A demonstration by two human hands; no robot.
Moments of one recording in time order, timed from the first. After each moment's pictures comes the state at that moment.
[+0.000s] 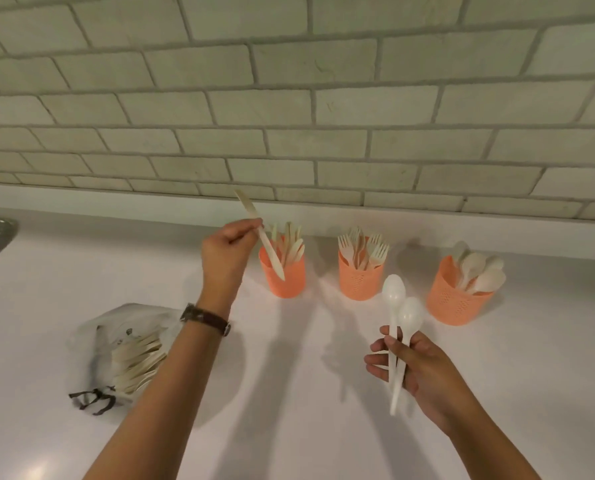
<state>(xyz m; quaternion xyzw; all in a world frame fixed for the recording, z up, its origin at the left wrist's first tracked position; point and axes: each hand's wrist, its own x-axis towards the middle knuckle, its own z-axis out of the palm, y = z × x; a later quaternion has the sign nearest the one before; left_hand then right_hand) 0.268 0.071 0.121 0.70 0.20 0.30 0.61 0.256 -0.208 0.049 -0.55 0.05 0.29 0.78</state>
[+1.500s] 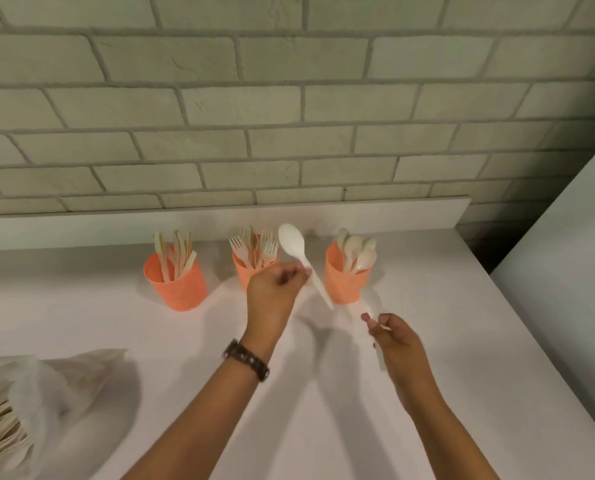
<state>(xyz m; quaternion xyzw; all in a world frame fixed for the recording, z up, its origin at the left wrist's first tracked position) 0.298 -0.124 0.084 0.75 0.13 0.11 0.64 0.259 -0.301 0.041 -0.74 0.15 0.02 0.65</state>
